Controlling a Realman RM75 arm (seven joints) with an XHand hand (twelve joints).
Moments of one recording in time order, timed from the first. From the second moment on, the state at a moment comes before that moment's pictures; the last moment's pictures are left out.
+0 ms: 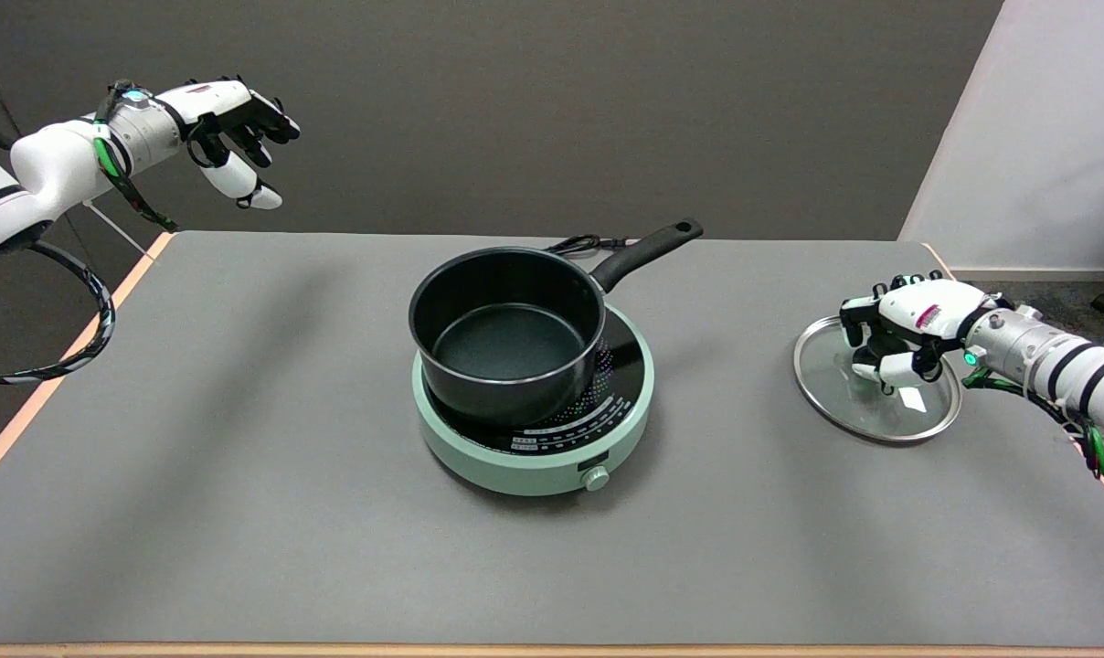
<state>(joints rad) -0.36 -0.61 -1.29 1.38 2.03 -0.21 -1.20</state>
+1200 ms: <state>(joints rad) -0.35 -0.61 -1.29 1.37 2.03 -0.23 -1.20</state>
